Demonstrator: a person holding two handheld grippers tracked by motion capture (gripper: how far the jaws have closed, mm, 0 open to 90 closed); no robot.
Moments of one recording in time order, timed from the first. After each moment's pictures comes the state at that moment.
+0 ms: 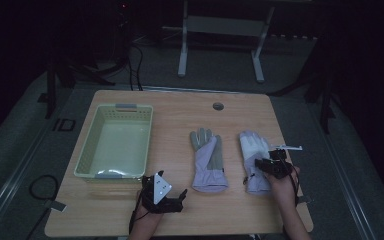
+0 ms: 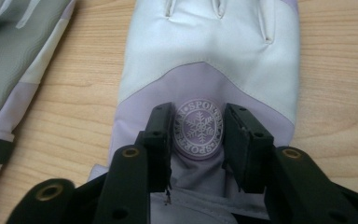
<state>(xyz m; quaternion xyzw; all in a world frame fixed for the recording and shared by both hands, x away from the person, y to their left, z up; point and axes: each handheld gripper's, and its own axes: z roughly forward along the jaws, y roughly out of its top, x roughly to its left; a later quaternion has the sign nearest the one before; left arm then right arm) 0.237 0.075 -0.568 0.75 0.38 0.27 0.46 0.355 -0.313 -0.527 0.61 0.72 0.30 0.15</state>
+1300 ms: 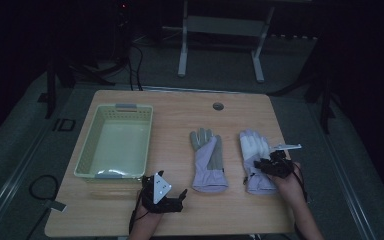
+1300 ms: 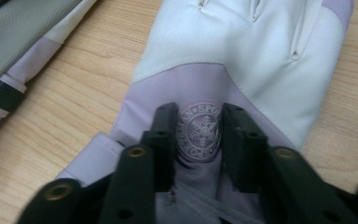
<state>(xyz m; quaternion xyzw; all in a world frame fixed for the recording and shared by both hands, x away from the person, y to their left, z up) 0.238 0.076 -0.568 0.75 0.38 0.27 0.46 0.361 -0.324 -0.533 0.51 0.79 0.31 0.14</state>
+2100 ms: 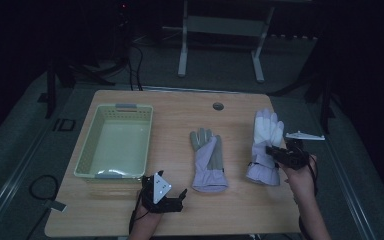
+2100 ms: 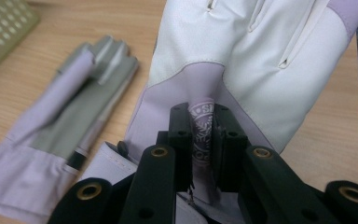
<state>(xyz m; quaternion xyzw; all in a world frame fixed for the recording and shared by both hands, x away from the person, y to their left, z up) 0.238 0.076 -0.568 0.75 0.38 0.27 0.46 0.346 -0.328 -0.451 0.54 0.74 0.37 0.17</state>
